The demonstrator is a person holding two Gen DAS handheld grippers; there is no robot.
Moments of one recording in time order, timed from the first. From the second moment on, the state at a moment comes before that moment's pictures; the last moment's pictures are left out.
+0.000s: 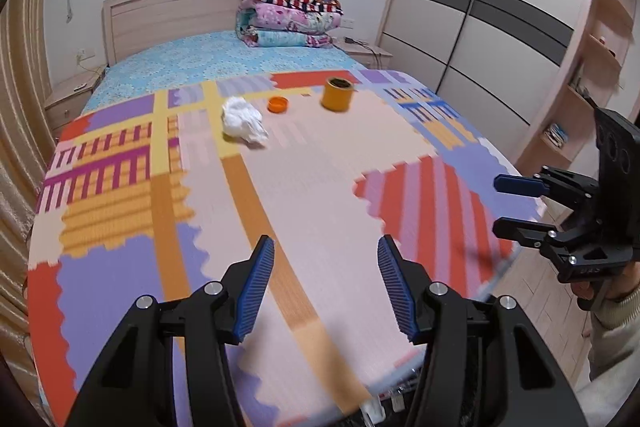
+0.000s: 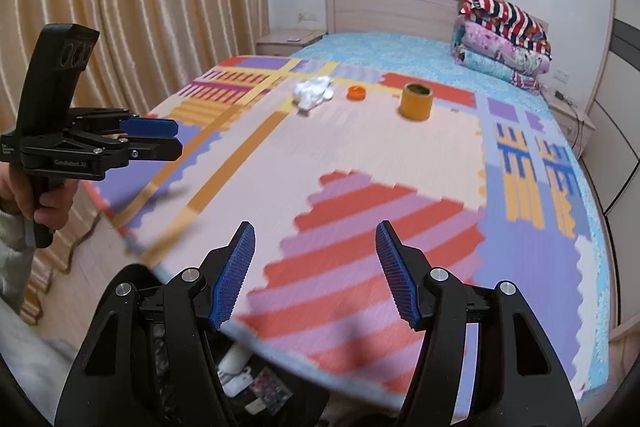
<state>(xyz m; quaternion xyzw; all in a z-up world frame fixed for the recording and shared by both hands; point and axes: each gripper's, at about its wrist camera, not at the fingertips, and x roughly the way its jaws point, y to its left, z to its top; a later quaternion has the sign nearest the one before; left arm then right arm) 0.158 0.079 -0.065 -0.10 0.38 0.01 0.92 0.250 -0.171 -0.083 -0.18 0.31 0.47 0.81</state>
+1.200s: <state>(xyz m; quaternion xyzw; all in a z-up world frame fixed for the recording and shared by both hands) 0.332 0.196 -0.122 -0.15 0.41 0.04 0.90 0.438 -0.042 -0.114 -0.19 0.34 0.37 0.84</state>
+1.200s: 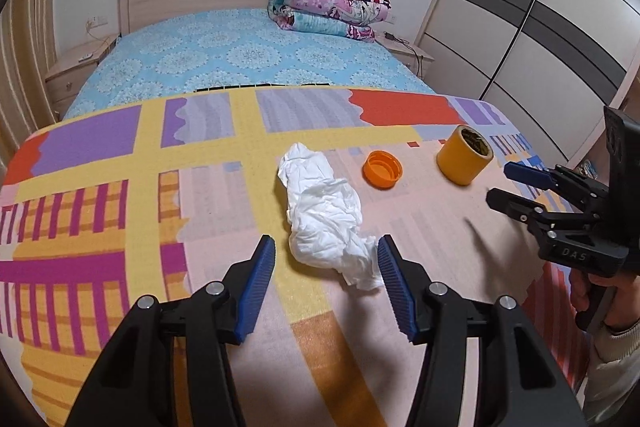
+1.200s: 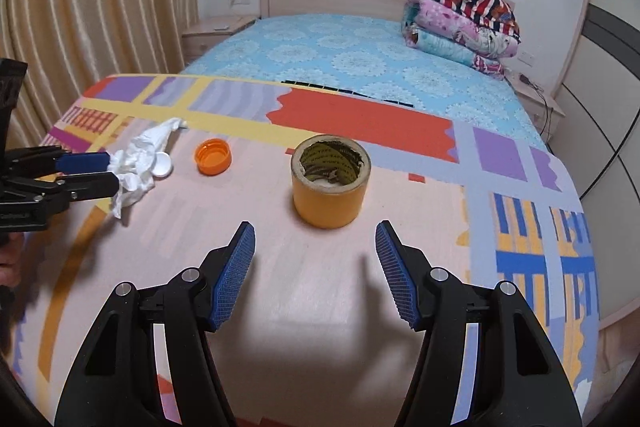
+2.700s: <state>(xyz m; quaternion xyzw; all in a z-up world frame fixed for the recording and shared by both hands) 0.206 0.115 -0.019 -0.08 0.33 0.03 0.94 0.345 -0.099 -0.059 -0.13 0.31 0.40 0.85</state>
